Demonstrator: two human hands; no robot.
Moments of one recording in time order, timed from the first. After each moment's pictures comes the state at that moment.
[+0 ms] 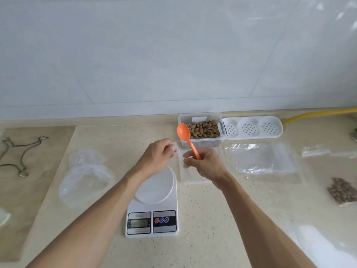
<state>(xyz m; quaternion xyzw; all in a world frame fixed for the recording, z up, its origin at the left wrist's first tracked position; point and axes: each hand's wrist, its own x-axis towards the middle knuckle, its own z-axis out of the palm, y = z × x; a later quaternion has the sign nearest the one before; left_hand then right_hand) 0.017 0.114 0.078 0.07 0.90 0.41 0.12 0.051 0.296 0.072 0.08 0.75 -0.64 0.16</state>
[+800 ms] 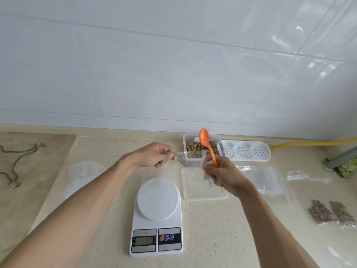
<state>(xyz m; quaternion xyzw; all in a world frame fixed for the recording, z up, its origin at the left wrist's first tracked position) -0.037 0.049 0.112 0.16 0.80 0.49 0.31 0.039 0.299 0.125 0.06 0.74 -0.64 0.18</state>
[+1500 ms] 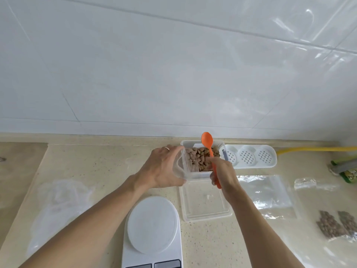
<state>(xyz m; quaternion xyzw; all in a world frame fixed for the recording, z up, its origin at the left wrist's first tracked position) -0.088 0.092 0.059 0.28 0.91 0.29 0.07 -0.040 0.295 0.075 0.29 0.77 -0.56 0.08</state>
